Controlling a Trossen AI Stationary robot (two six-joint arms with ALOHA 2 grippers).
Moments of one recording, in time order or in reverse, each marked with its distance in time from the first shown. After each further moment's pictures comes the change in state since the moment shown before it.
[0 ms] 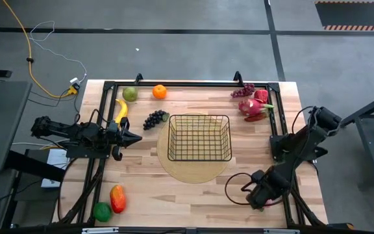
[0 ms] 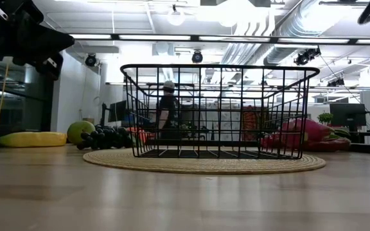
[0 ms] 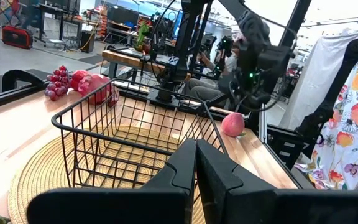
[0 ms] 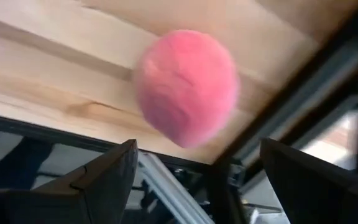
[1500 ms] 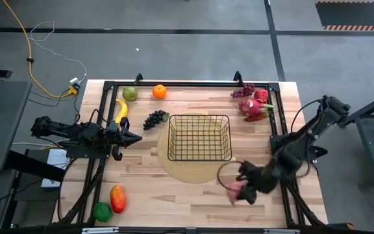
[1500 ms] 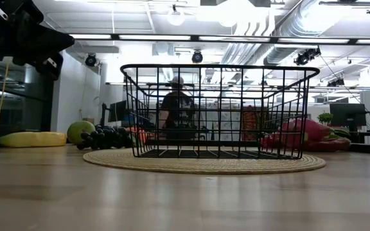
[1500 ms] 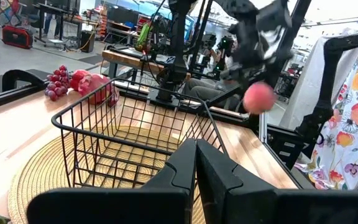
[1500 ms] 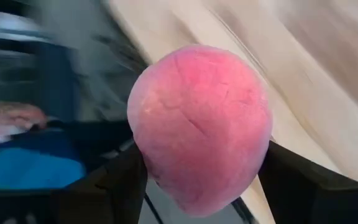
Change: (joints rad) left arm 0.000 0.000 0.000 0.000 0.000 0.000; right arm -0.106 -0.263 -0.017 0.396 0.467 -0.508
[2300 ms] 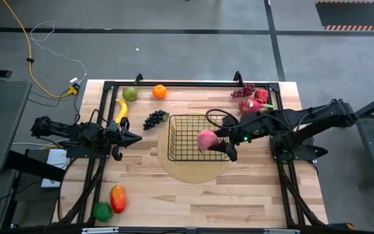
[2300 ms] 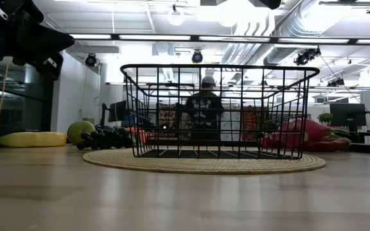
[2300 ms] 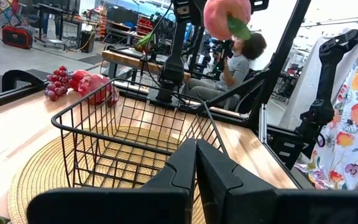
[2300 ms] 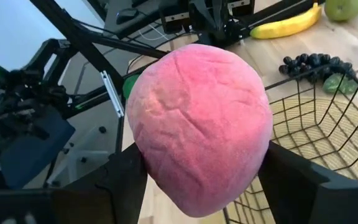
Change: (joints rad) left arm 0.000 0.000 0.000 0.000 0.000 0.000; right arm -0.529 -0.065 0.128 0.167 -0.030 -0.953
